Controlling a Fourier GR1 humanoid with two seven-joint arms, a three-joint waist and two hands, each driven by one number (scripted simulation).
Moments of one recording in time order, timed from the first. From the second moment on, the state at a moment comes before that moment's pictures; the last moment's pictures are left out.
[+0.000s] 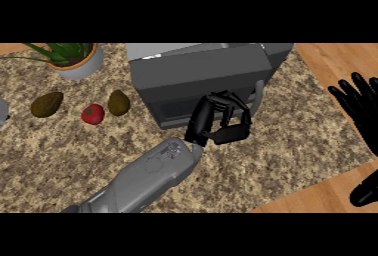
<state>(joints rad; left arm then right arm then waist) -0.83 0.00 -0.80 -0.91 0.69 0.60 -0.36 -0.18 -0.47 -0.13 -1.50 -0.52 0.68 -0.35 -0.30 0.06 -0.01</state>
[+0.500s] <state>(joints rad) -0.89 0.00 -0.75 -0.84 0.79 0.58 -0.45 -0.22 -0.51 -0.13 -1.53 -0.59 0.70 -0.31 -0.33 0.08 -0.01</state>
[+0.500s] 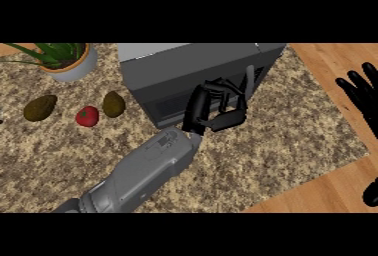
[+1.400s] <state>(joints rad) -0.90 0.00 -0.77 -0.81 0.89 0.57 -0.60 -0.28 -0.57 -0.16 -1.54 -0.70 0.71 -0.24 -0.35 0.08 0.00</state>
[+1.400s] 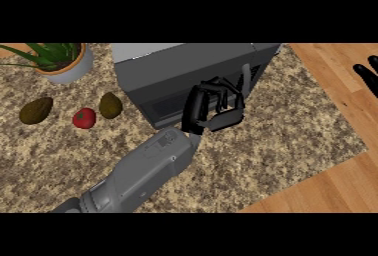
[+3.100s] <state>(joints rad) -0.92 0.00 -0.81 -0.76 1.00 0.56 -0.75 -0.32 -0.66 -0.14 -1.55 -0.88 0.78 -0.14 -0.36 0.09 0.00</state>
